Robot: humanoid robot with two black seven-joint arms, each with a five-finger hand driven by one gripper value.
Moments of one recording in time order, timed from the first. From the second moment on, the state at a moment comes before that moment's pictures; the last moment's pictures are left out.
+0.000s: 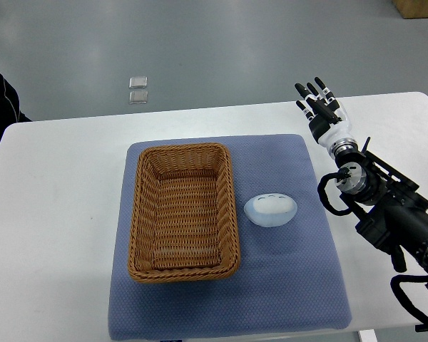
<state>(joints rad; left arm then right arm) -0.02 0.00 -0.08 -0.17 0.06 0.05 -0.17 0.72 -0.02 0.98 0.54 -0.14 0.05 0.36</state>
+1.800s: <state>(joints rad) -0.02 0.00 -0.08 -0.17 0.06 0.05 -0.17 0.72 -0.14 0.94 0.67 -0.20 0.03 0.36</state>
